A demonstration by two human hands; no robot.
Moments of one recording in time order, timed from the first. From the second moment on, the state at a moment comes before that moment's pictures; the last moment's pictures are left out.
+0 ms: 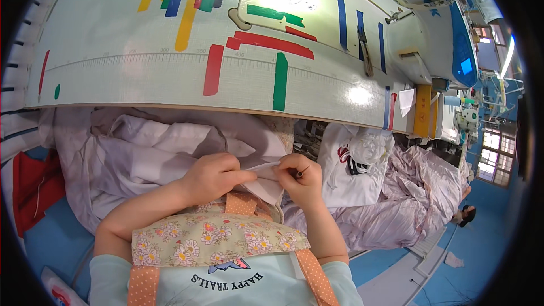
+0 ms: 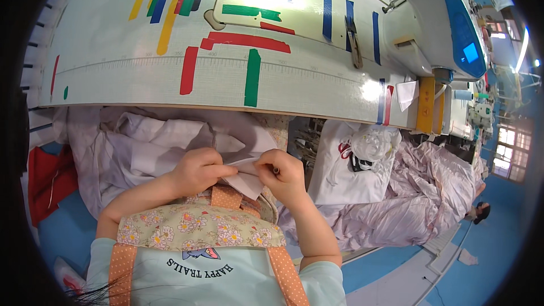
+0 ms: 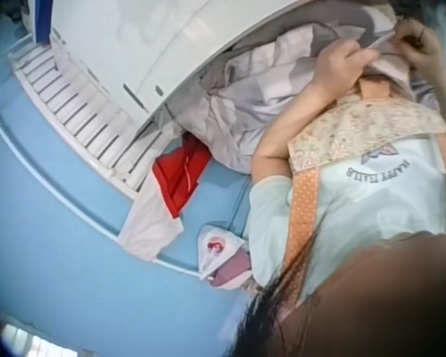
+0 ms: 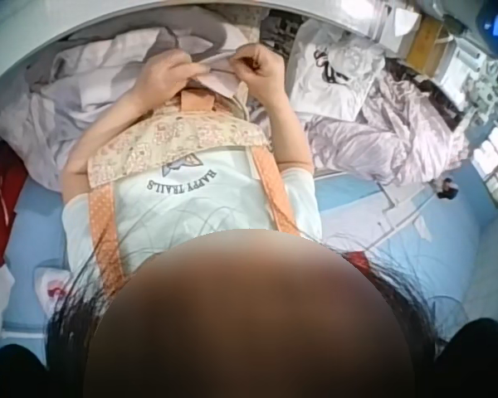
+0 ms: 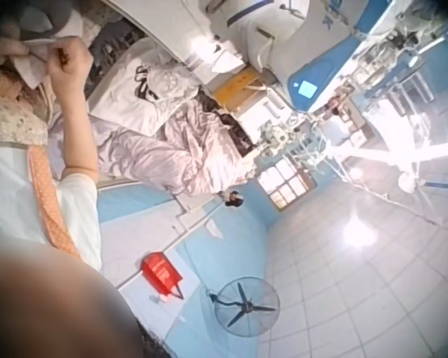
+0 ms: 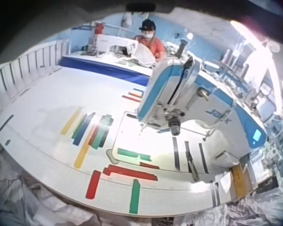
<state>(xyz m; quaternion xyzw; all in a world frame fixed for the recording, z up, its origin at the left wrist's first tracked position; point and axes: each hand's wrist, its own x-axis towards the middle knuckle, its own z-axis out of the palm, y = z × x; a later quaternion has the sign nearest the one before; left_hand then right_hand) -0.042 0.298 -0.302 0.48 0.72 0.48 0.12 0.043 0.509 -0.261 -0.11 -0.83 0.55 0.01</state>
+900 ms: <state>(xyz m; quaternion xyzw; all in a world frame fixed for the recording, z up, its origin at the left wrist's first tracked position) -0.045 0.300 -0.298 0.31 0.71 0.58 0.27 0.039 0.528 -0.258 -0.04 -0.77 0.63 -0.09</state>
